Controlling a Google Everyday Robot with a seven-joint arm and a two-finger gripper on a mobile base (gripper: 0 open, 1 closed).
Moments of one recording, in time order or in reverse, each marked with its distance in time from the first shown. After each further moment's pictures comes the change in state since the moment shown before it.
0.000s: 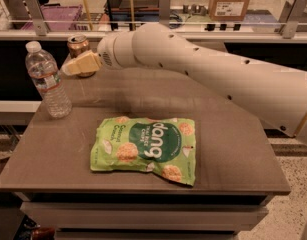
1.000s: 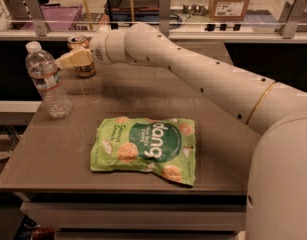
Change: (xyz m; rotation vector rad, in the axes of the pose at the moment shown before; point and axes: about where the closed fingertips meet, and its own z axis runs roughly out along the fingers) arm -0.011 -0.016 0.062 -0.072 -0.091 -0.019
